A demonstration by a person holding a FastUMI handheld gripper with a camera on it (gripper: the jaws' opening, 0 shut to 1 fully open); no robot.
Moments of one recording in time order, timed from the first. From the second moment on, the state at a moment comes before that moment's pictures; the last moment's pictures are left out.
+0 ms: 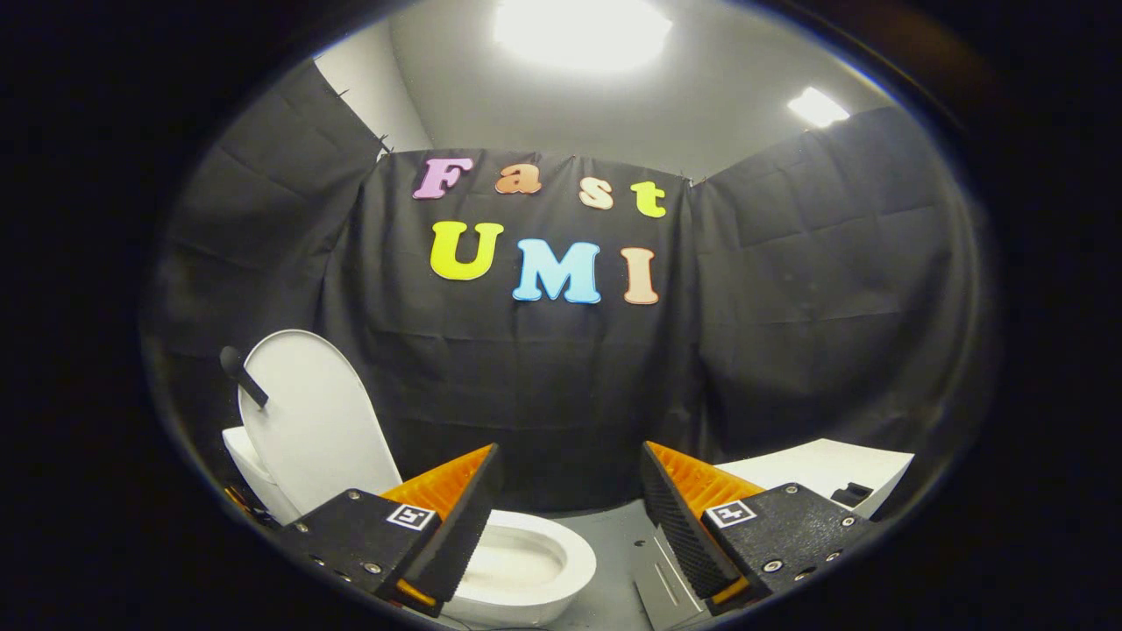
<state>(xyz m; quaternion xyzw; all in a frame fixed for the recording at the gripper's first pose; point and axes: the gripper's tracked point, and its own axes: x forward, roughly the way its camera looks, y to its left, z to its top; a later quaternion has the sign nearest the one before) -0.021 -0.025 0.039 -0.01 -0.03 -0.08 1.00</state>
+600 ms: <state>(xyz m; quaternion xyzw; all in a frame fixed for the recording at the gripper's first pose) -0.021 -0.014 0.004 -0.02 -0.01 -0.07 1.00</state>
